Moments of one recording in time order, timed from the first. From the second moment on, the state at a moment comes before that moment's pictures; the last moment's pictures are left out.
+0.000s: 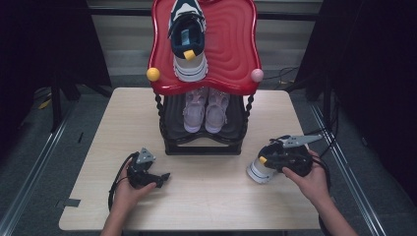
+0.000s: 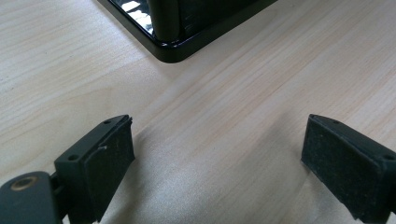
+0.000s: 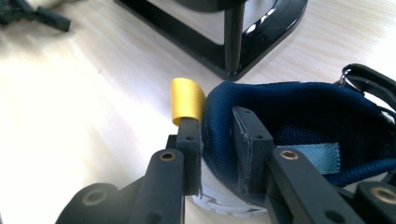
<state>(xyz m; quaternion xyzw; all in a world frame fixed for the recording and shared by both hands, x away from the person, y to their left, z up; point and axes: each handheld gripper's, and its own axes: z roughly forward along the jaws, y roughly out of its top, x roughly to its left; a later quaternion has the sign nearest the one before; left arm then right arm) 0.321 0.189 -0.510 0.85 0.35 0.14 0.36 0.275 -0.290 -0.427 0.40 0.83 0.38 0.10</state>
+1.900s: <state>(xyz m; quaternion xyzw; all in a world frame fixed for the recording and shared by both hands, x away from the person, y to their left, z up) 0.322 0.189 -0.509 0.85 0.35 0.14 0.36 0.296 -0.270 -0.414 0.37 0.90 0.22 -0.02</state>
